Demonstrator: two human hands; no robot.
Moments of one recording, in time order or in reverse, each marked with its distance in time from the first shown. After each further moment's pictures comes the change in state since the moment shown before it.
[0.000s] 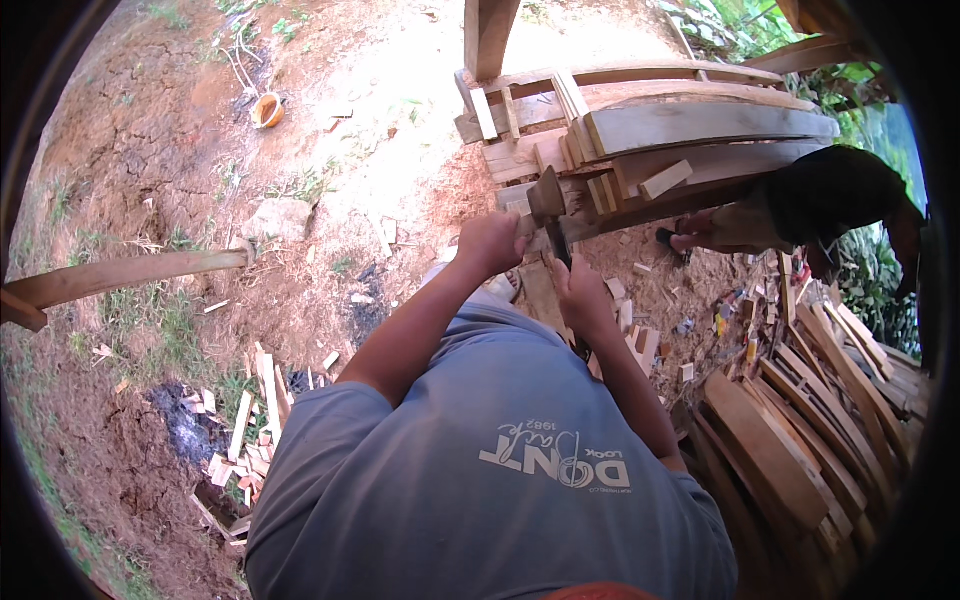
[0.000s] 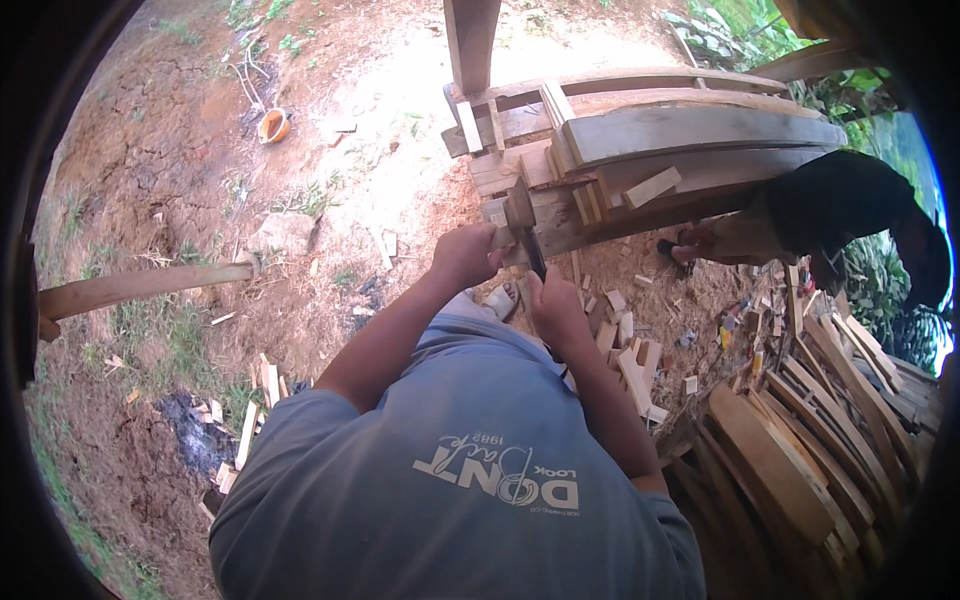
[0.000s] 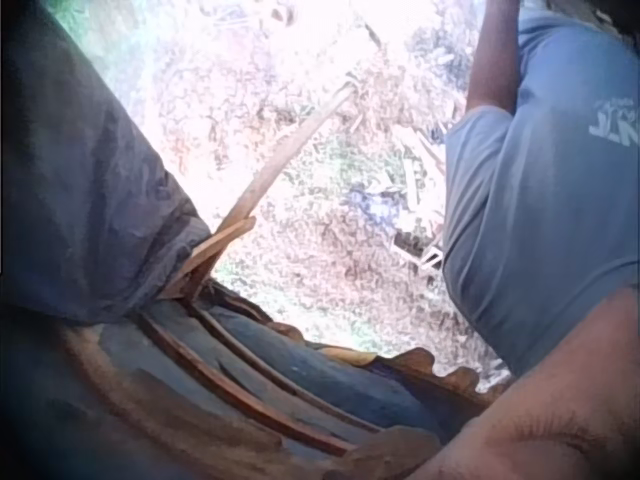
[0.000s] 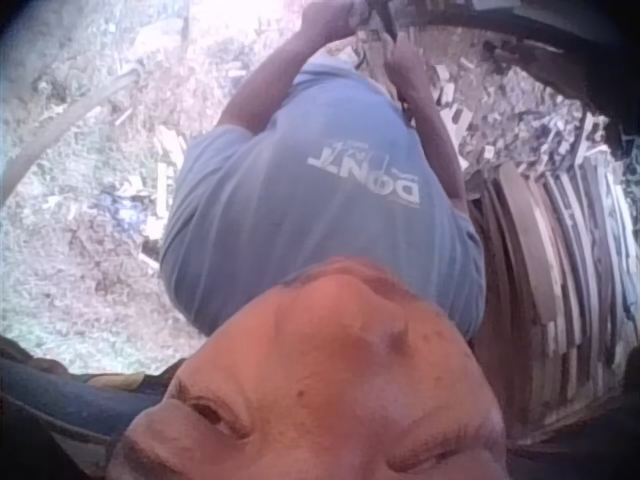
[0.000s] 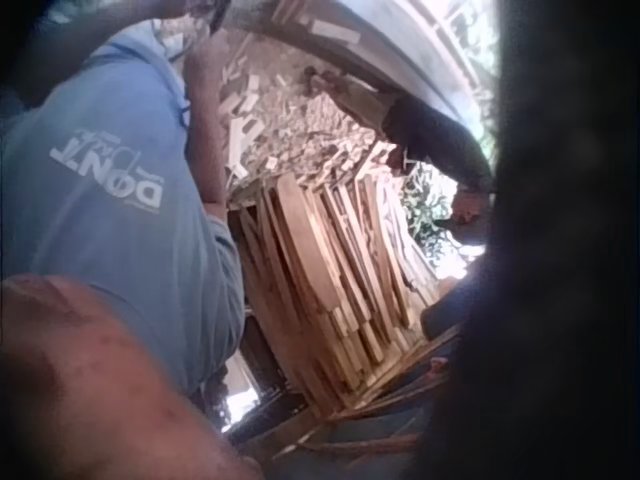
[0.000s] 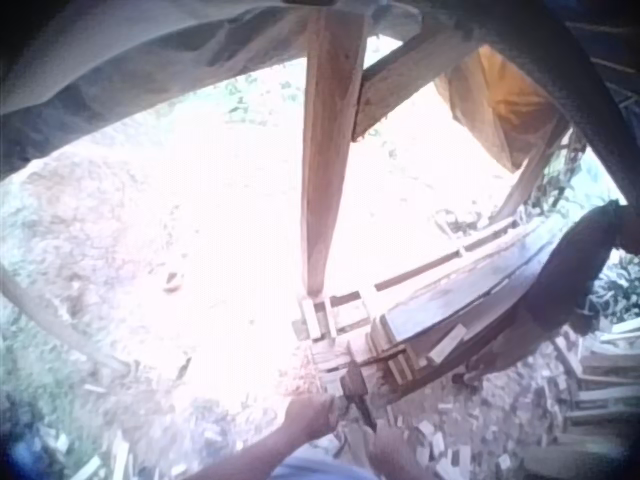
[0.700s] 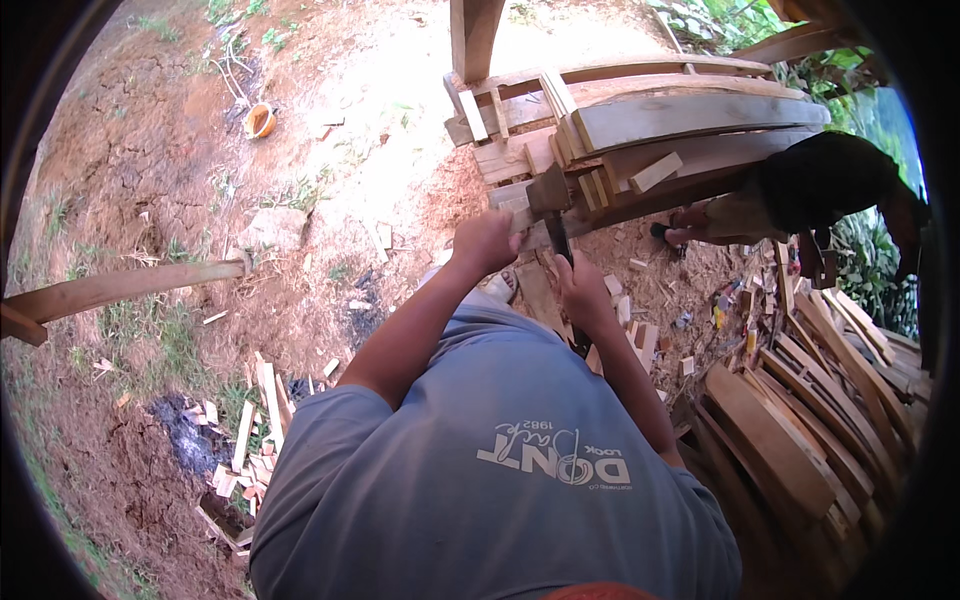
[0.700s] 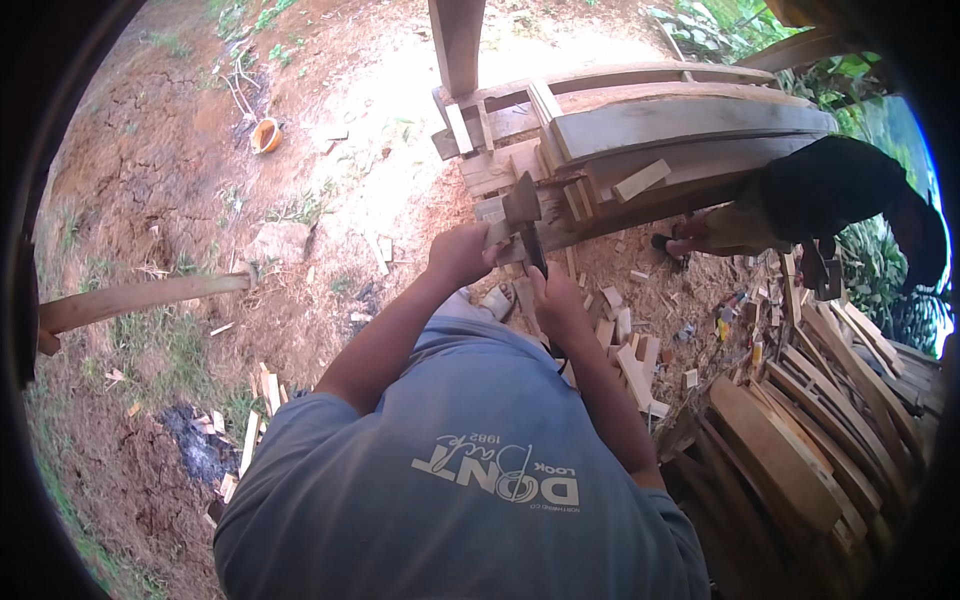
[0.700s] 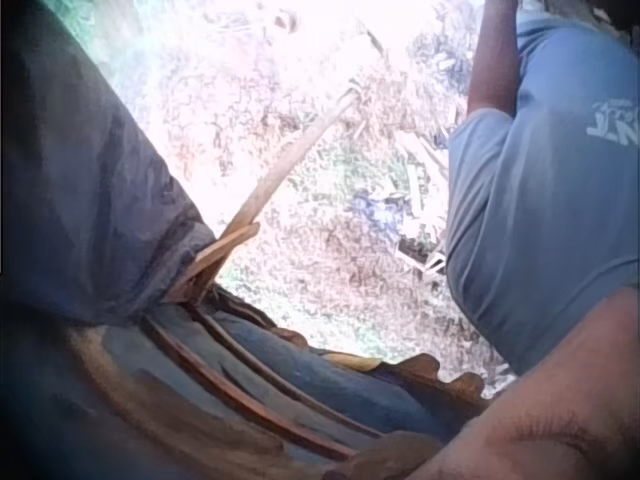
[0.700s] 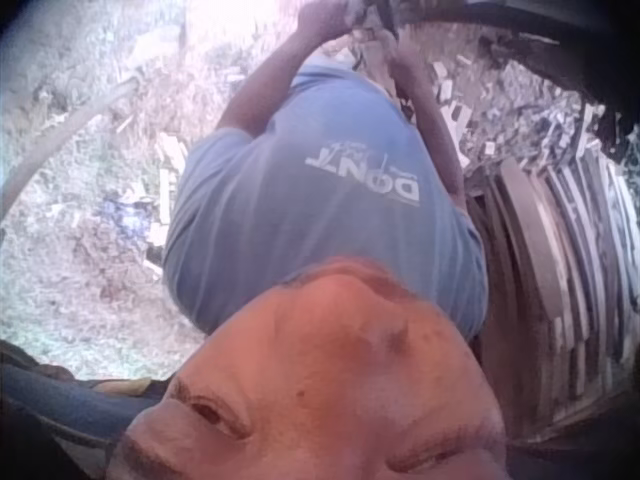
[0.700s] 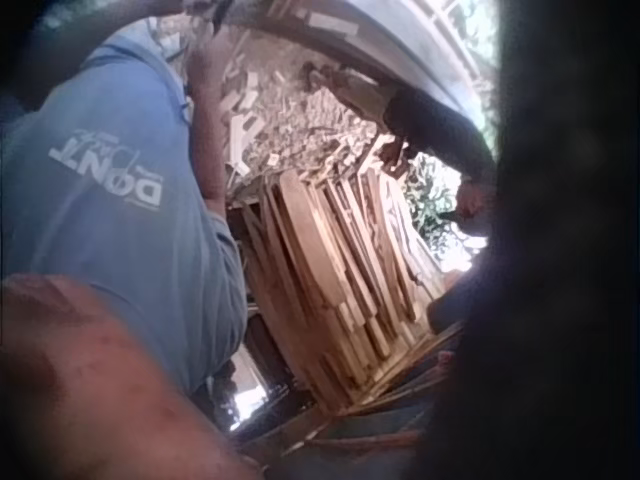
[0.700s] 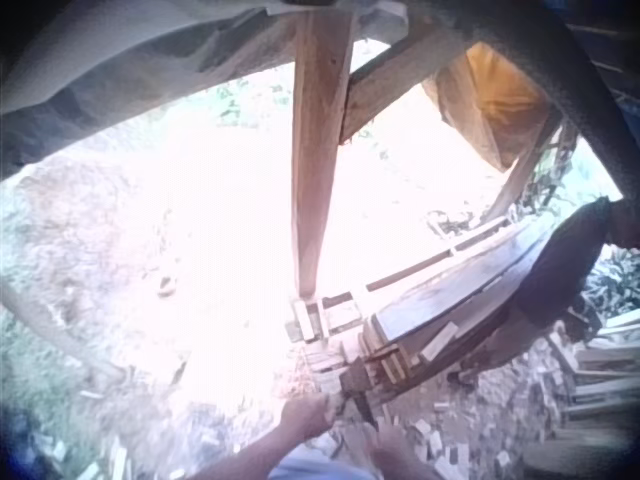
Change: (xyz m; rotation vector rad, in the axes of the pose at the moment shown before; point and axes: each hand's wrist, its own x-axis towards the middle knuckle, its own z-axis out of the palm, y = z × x) left_hand -0.005 0.003 0.002 -0.024 -0.031 -0.062; right_hand -0.006 0.014 0.001 0.108 -0.015 0.096
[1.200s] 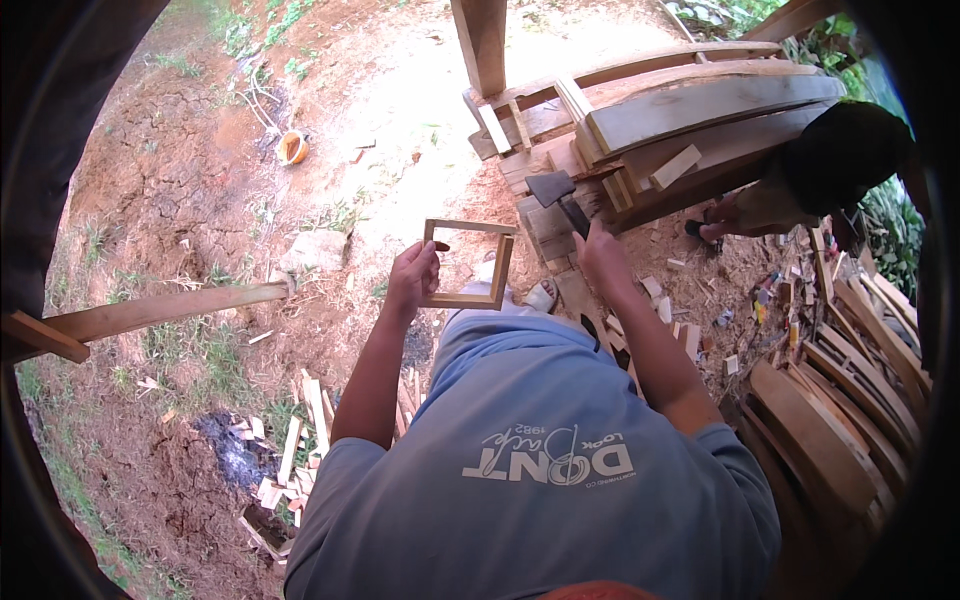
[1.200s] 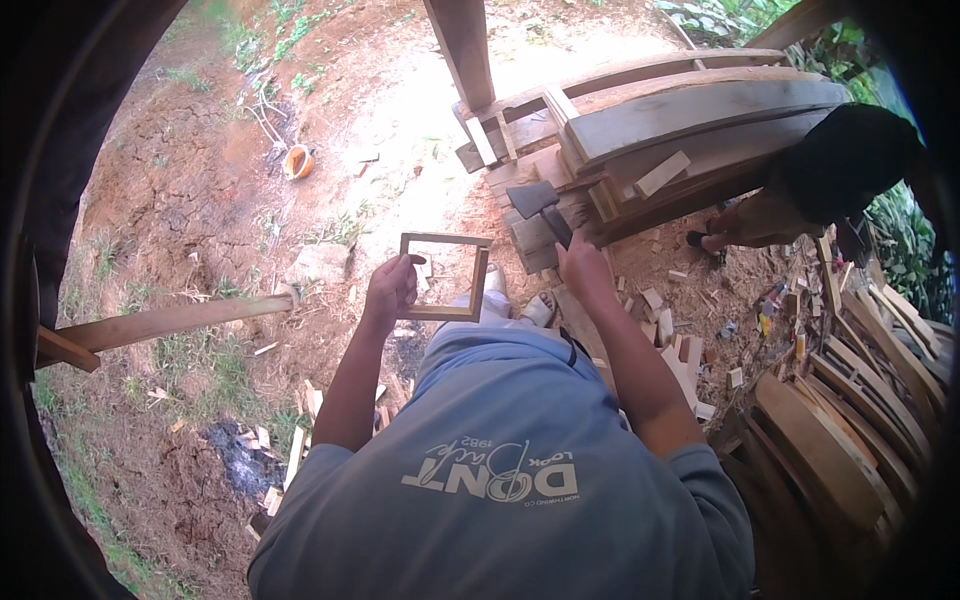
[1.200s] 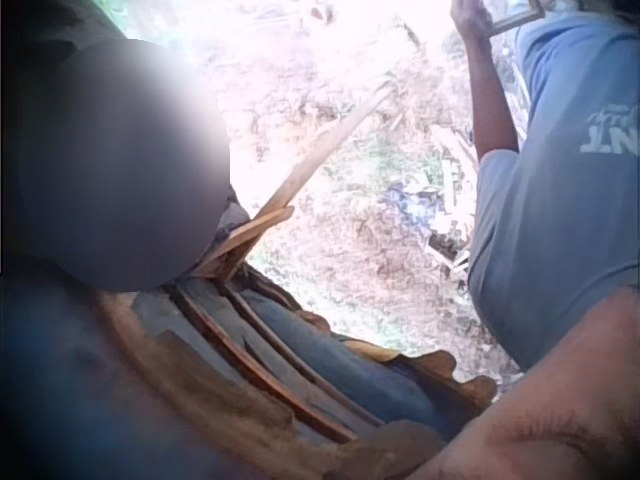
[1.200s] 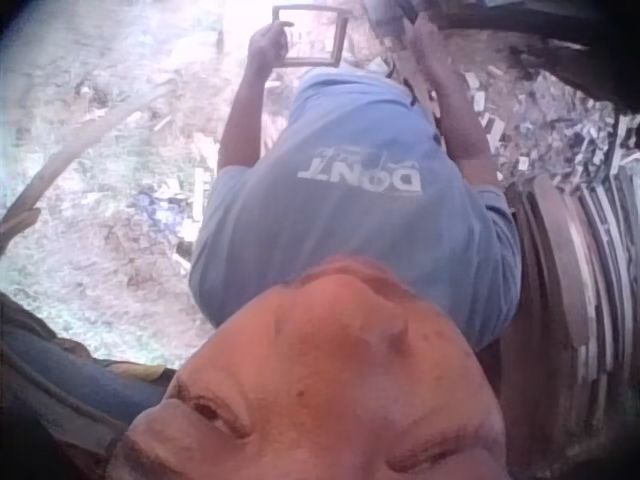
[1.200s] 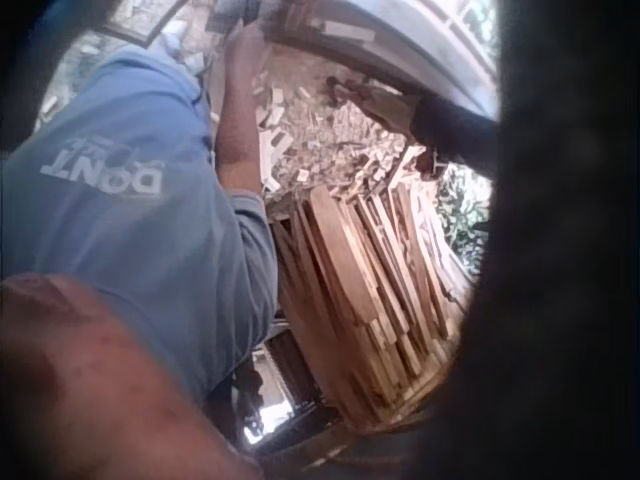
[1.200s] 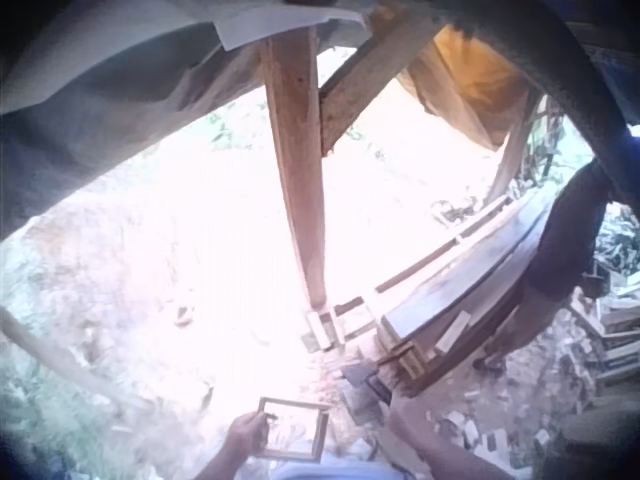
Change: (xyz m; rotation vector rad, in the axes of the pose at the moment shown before) left_hand -0.094 -0.109 -0.084 -1.314 0.045 -0.335; right_hand 0.089 0.054 0.039 -0.416 0.149 -0.096
